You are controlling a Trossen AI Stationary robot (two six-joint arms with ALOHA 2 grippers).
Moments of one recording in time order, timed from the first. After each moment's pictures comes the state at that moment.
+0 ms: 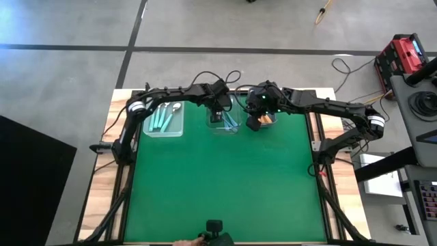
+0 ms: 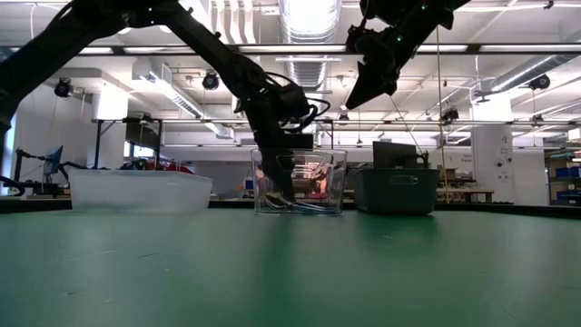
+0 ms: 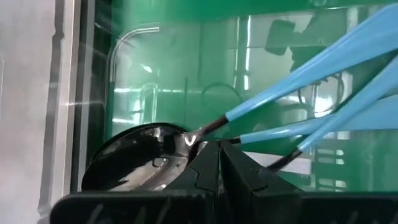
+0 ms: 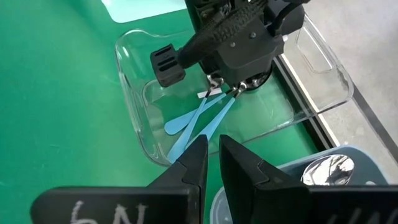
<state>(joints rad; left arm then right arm) 0.52 2.16 1.61 -0.51 -0.05 0.54 -0.39 1.41 1.18 -0.53 0.00 -0.09</state>
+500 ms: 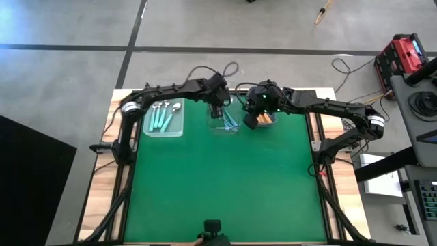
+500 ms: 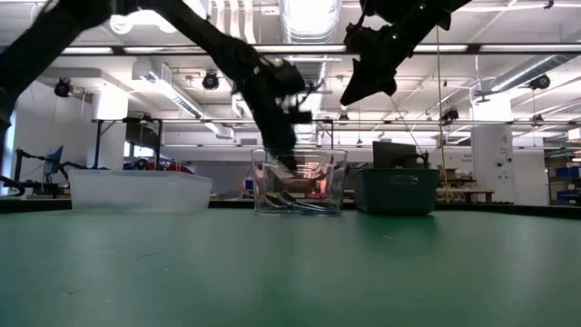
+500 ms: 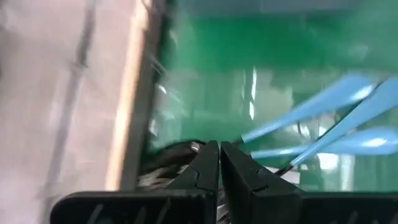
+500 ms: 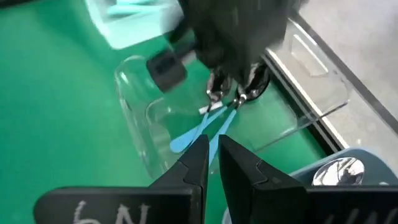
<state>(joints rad) 0.53 2.06 1.61 -0.51 -0.03 0.48 -0.39 1.41 1.17 -0.47 0.01 0.02</state>
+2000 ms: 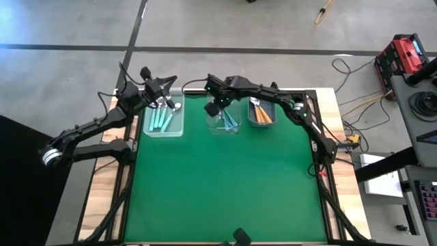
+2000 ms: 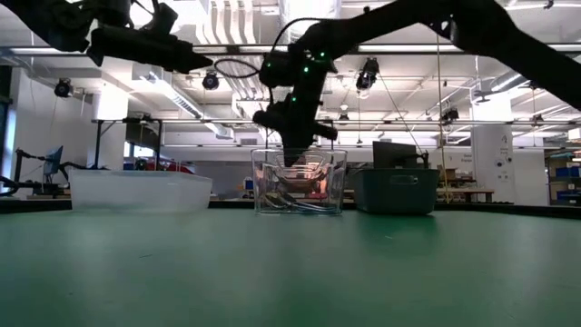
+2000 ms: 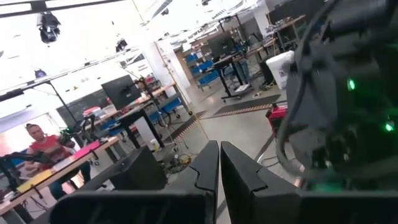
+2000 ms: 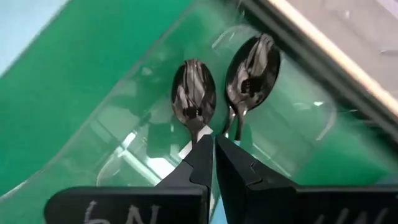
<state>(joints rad) 0.78 0.93 0.55 0.51 0.09 0.46 -0.42 2.31 2.19 -1.04 0.12 0.38</state>
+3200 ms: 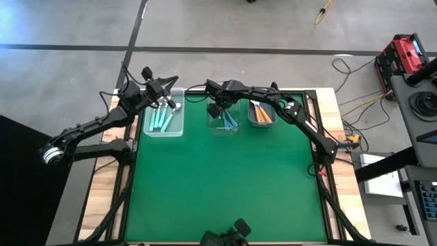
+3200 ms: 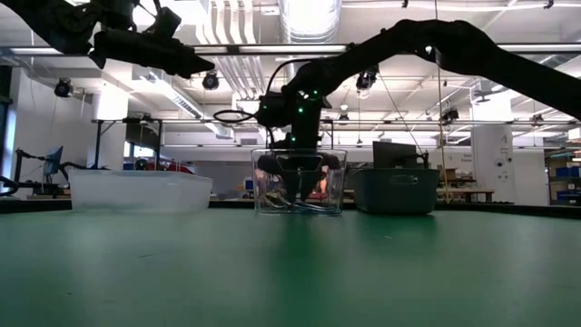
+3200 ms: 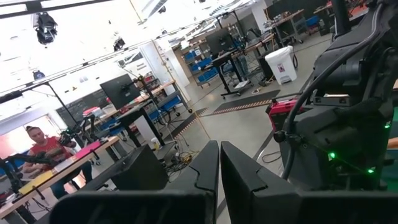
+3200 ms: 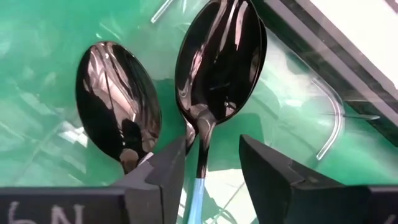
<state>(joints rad) 0.78 0.96 0.55 0.52 0.09 0.49 -0.47 2.46 2.20 -1.01 0.20 0.37</state>
